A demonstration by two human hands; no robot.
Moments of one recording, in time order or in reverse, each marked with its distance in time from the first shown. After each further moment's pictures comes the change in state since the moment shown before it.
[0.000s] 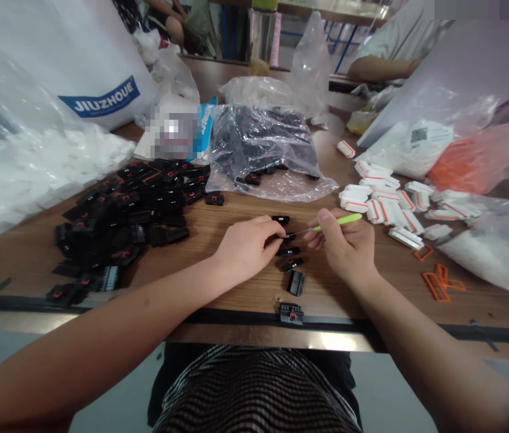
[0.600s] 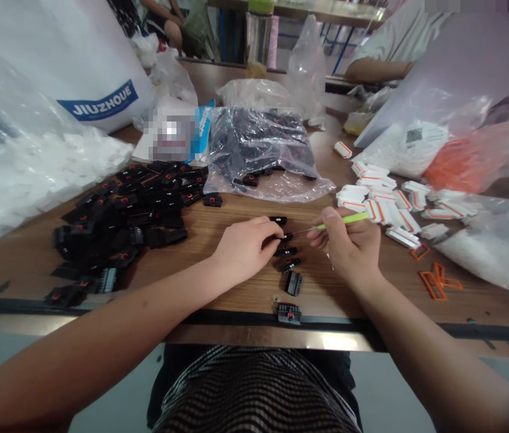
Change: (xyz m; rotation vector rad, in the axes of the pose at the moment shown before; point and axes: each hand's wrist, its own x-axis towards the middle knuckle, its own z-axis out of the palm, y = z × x) left_hand -0.001 0.000 0.001 0.008 0.018 0.013; right_hand -0.002 -0.005 -0.003 0.011 0.081 -0.019
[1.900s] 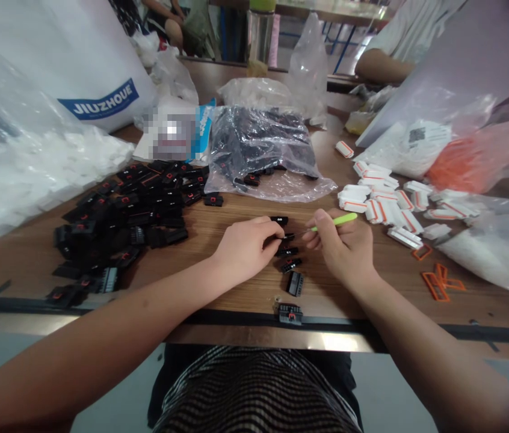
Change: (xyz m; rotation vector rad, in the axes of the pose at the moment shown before) left_hand 0.001 0.000 0.000 -0.011 -0.011 -0.011; right_hand 0.002 -0.002 0.003 -0.137 -0.105 -0.002
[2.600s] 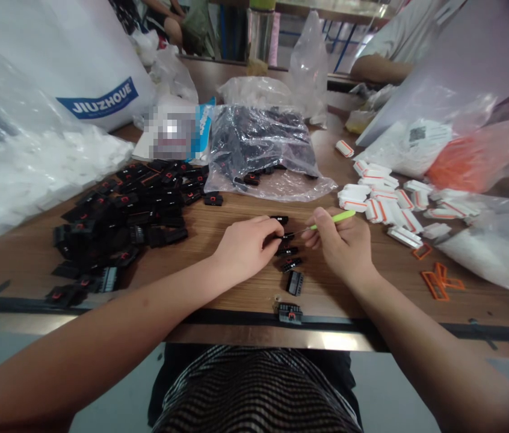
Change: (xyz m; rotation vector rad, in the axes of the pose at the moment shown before) left_hand 0.001 0.001 0.000 -0.013 0.010 -0.028; right_hand 0.002 0.002 0.002 0.057 -0.001 0.054
